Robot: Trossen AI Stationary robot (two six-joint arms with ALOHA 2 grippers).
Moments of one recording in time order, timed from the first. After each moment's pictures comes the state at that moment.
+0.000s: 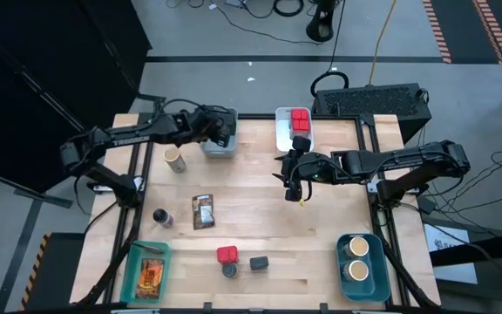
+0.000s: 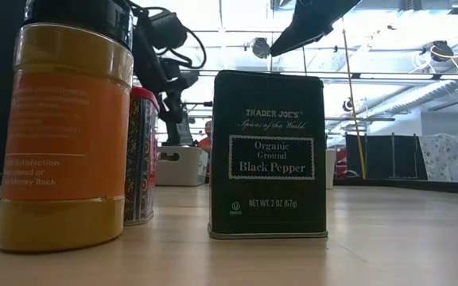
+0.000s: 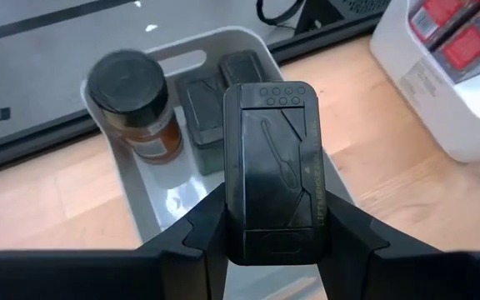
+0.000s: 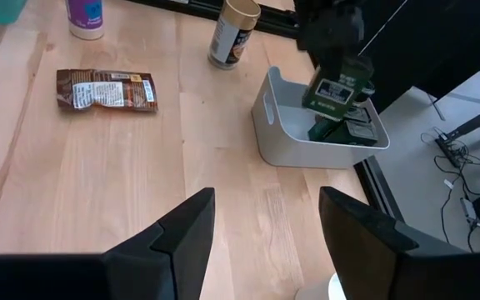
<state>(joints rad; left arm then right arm) 0.48 1.46 1.05 -0.48 -0.30 -0.55 0.07 1.33 1.09 -0.38 0.39 -0.11</state>
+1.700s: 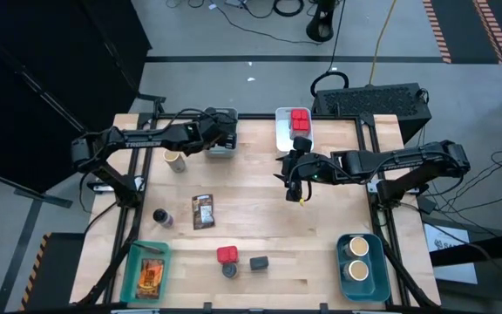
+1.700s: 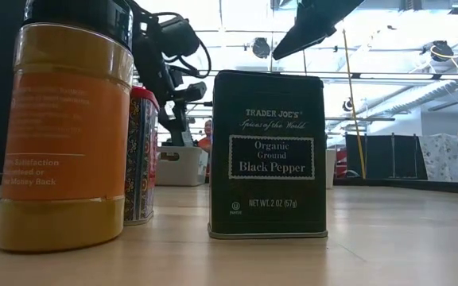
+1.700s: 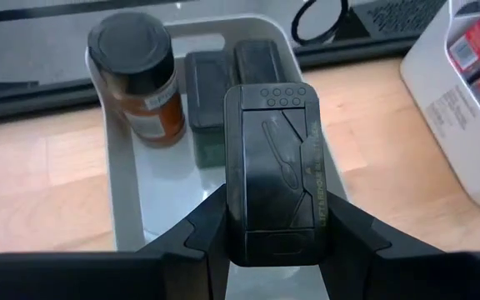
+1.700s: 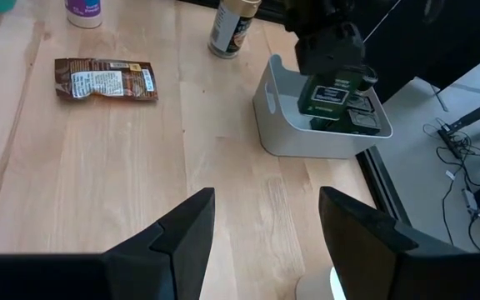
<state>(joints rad) 0.39 1.55 1.05 -0.44 -0.47 -0.80 0.07 1.33 1.09 -0.41 0.39 -0.09</state>
